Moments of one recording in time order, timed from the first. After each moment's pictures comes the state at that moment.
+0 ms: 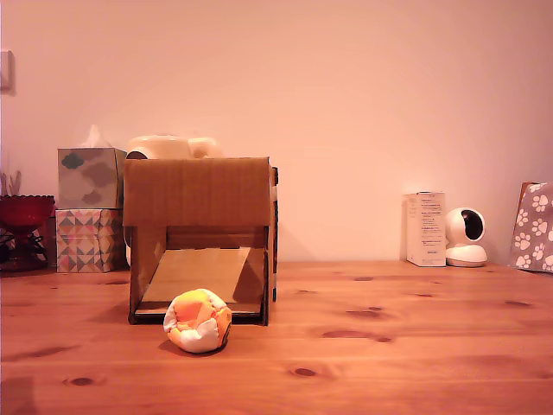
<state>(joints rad) -0.02 0.00 0.03 -0.23 0.03 -0.06</state>
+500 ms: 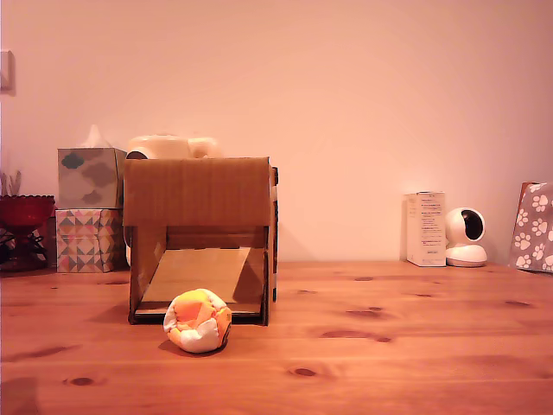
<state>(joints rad) -0.02 0.00 0.03 -0.22 0.04 -0.06</state>
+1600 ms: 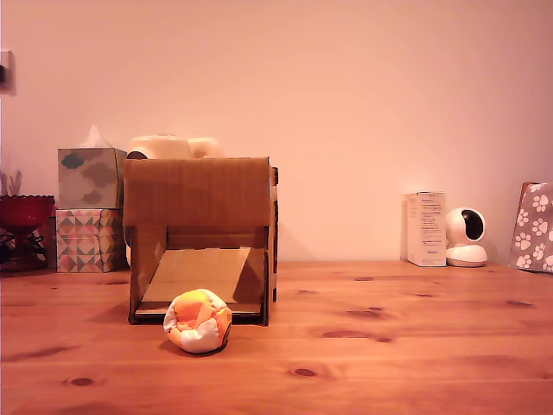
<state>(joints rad) -0.35 0.30 0.19 -0.01 0.31 -0.21</state>
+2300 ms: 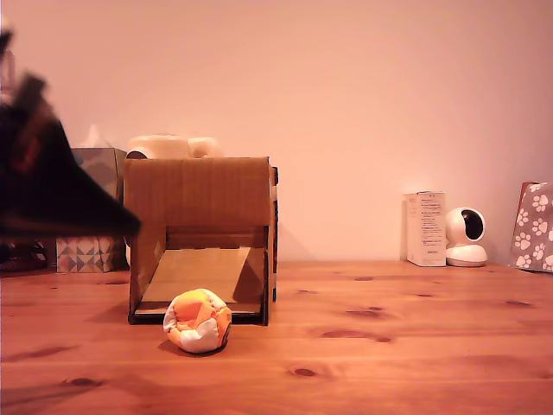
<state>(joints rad) -0.57 1.03 0.20 0.43 0.28 -0.20</state>
